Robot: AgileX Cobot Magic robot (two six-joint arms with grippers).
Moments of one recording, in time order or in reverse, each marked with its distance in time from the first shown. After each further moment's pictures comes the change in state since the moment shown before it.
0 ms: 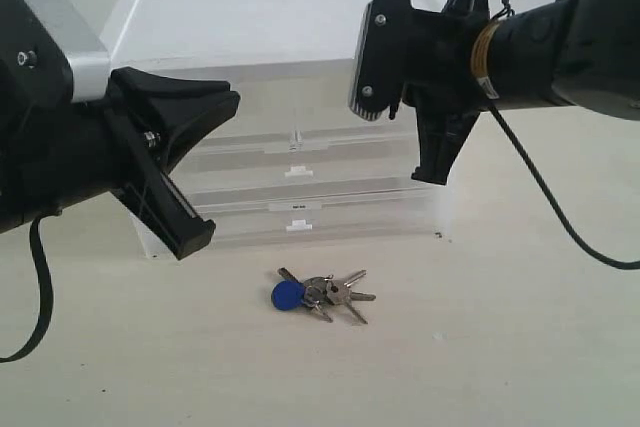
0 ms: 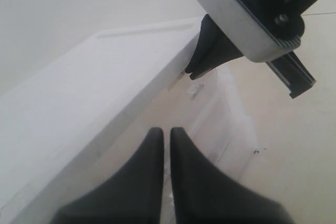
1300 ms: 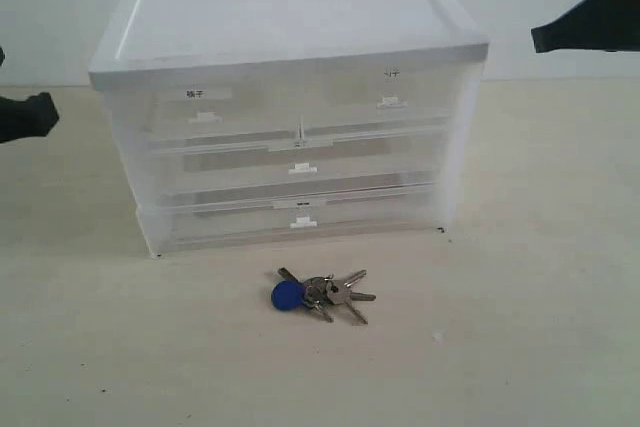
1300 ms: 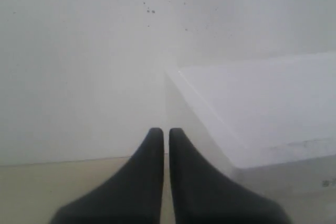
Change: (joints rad) left arm 0.139 -0.086 0.160 -0.892 -0.358 0.349; right arm -0.412 -0.069 -0.031 0.237 0.034 0.583
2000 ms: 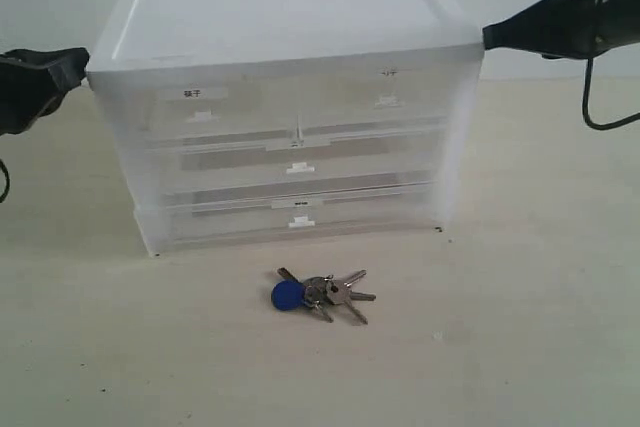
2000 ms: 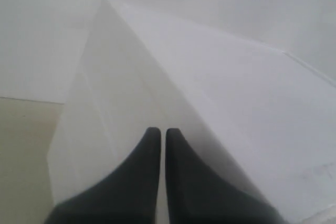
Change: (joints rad) left arm 0.536 0.455 -0.246 1.299 -0.061 -1.288; right arm 0.028 0.194 -0.128 0.403 -0.024 -0.252
